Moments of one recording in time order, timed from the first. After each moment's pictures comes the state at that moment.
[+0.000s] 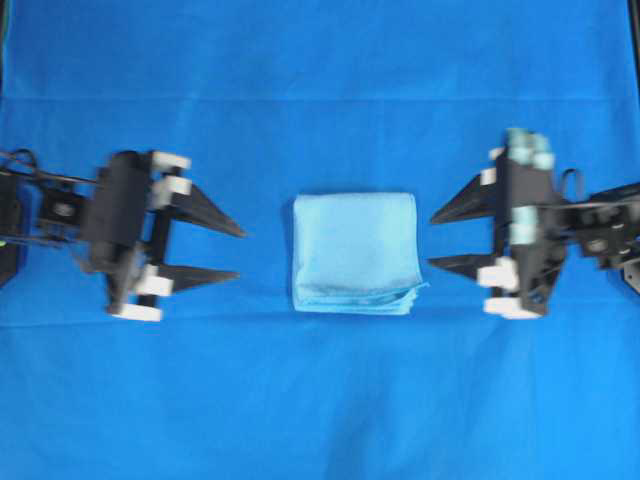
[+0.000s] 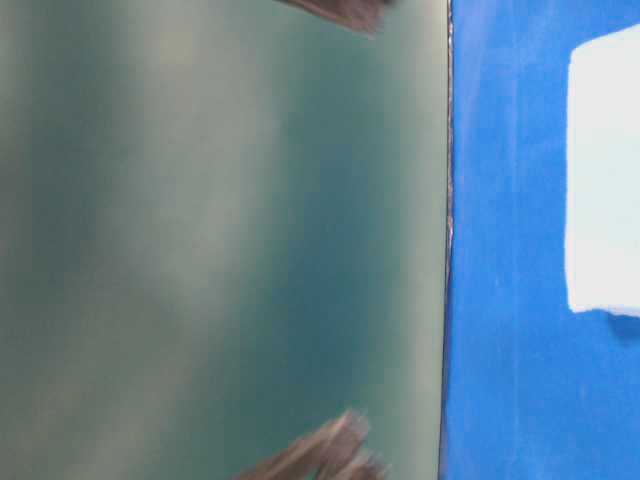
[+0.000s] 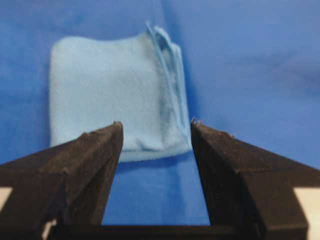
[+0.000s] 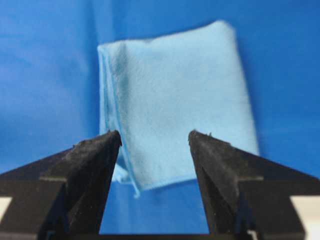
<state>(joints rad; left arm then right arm) -0.11 -0.41 0.95 -0.03 -0.16 0.06 0.17 -0.48 0.85 -0.55 0.34 0.74</state>
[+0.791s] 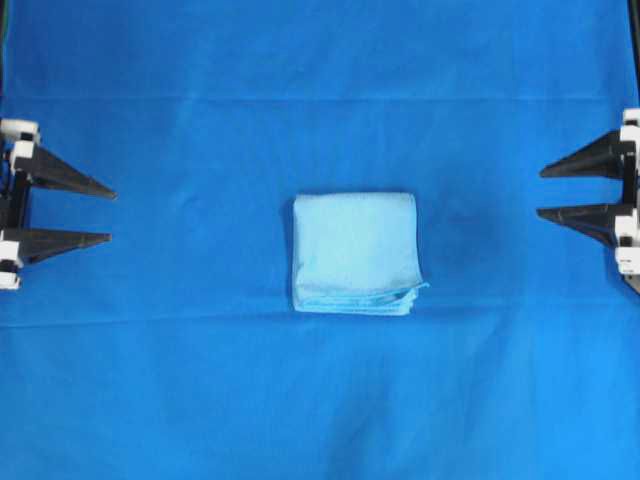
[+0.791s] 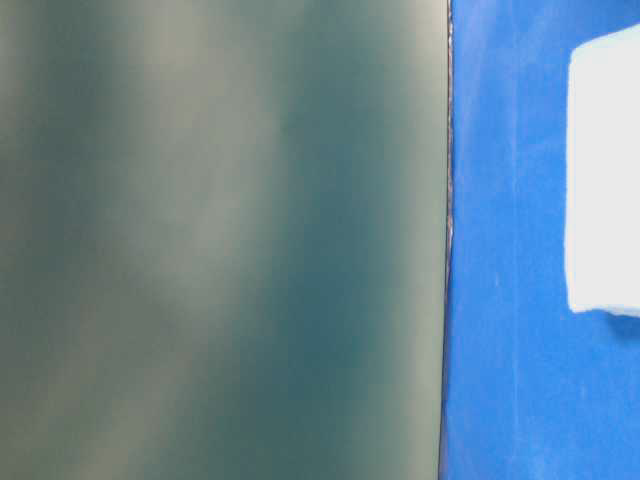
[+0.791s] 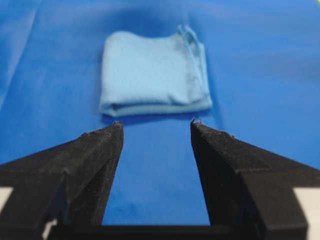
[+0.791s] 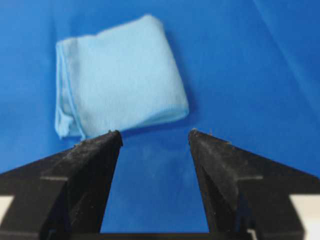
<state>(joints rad) -0.04 -1.08 1.37 -0.03 -0.11 0.06 0.02 -1.11 1.31 -0.57 0.25 0.76</state>
